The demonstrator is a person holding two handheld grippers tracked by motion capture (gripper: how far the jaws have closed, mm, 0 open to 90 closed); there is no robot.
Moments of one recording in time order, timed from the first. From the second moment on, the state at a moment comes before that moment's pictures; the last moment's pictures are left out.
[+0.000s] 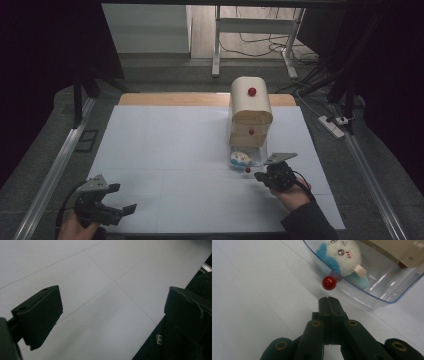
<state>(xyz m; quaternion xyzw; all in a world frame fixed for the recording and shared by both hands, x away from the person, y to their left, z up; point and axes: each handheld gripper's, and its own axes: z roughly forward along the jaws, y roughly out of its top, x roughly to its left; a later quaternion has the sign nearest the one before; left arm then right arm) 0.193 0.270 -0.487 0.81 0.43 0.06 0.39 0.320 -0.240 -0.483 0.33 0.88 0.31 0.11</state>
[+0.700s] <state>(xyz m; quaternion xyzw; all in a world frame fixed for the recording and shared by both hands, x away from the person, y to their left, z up) 0.194 0.269 -0.487 0.82 0.42 0.06 0.39 0.336 -0.233 -0.488 0.34 0.88 0.30 0.13</state>
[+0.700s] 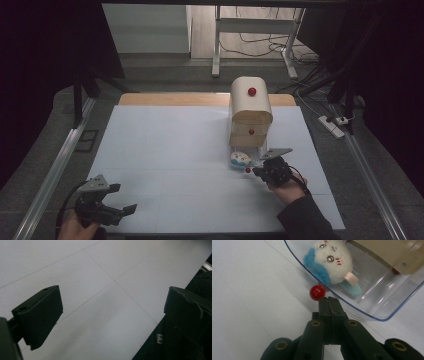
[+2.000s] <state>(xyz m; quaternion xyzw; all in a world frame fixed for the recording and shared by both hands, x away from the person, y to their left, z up) 0.194 0.269 -0.487 0.82 0.43 0.06 0.39 0.361 -0.230 -0.482 0.38 0.85 0.32 0.17</state>
